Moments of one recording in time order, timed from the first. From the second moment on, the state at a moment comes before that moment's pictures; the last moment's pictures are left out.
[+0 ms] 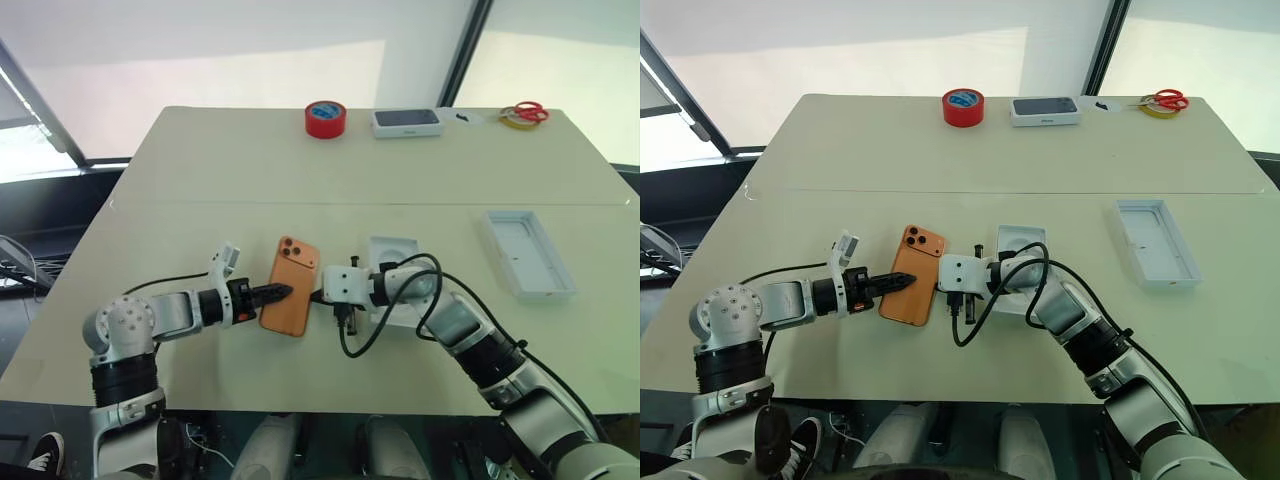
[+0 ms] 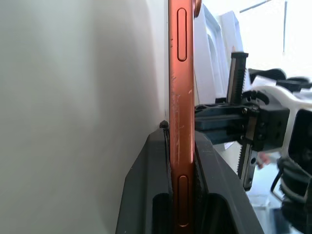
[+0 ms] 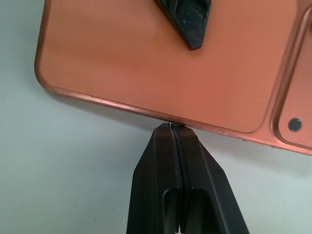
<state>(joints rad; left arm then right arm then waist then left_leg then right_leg) -0.39 0.27 0.43 -0.03 -0.94 1.55 -0.38 -0.56 -0.43 0.49 0.09 -0.13 0.16 0.99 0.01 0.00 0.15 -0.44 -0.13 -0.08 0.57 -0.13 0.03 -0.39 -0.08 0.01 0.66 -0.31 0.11</state>
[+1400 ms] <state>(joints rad) -0.39 0.32 0.33 -0.02 -0.99 1.36 -0.52 -0.17 -0.83 0.14 -0.14 0.19 0.11 1.22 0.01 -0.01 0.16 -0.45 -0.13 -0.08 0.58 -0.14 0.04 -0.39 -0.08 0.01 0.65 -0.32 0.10</state>
